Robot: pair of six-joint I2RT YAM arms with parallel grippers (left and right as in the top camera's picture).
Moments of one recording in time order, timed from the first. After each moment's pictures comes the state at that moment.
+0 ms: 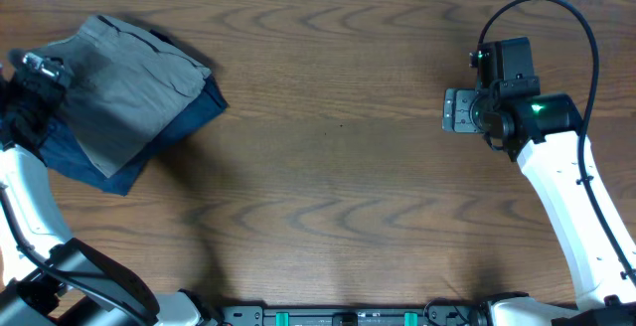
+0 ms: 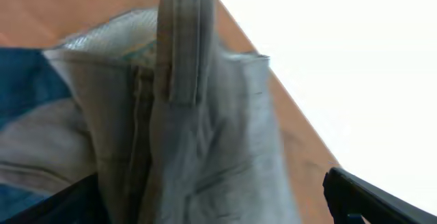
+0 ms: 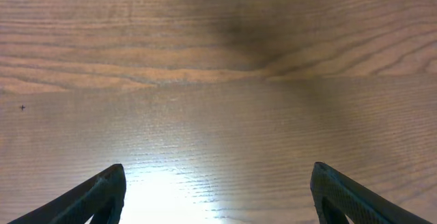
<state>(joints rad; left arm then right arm) 0.70 1.57 1.27 -0.35 0.50 -0.49 0.17 1.44 1.26 -0.89 0.17 0.20</state>
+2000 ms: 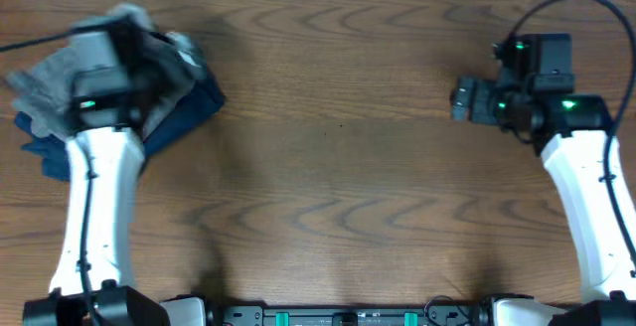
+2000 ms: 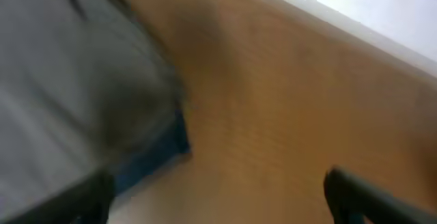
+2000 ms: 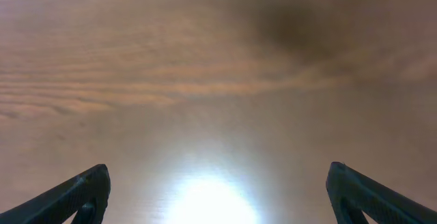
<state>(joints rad) 0.09 1.47 1.27 -0.66 0.20 -0.32 -0.01 1.44 1.26 -0.89 -0.10 0.21</state>
